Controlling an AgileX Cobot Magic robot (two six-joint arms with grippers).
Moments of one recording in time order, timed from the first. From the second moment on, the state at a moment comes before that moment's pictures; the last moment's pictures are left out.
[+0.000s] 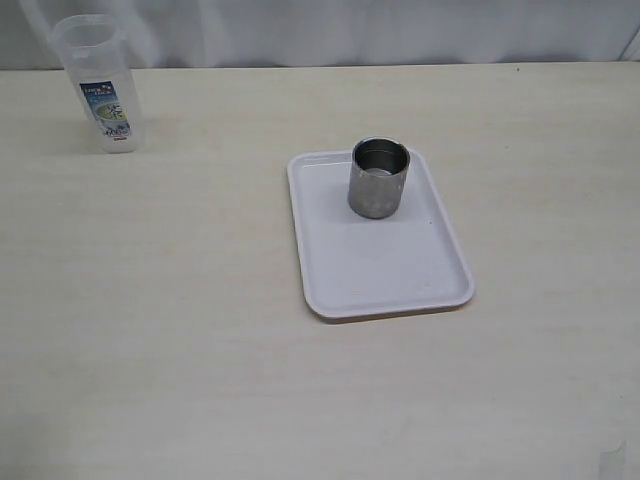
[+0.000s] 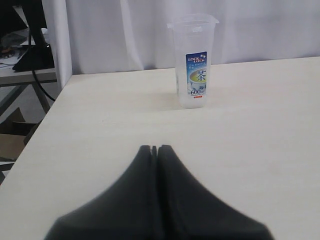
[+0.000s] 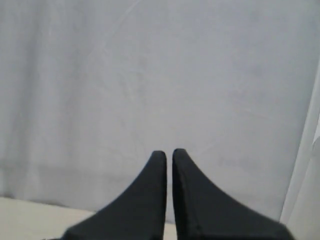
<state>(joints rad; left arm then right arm) 0.01 0.00 0.00 0.07 0.32 0.03 0.10 0.01 0.00 -0.04 -0.24 -0.11</state>
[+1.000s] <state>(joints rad) 0.01 0.00 0.00 0.07 0.32 0.03 0.10 0.01 0.00 -0.12 0.33 0.11</state>
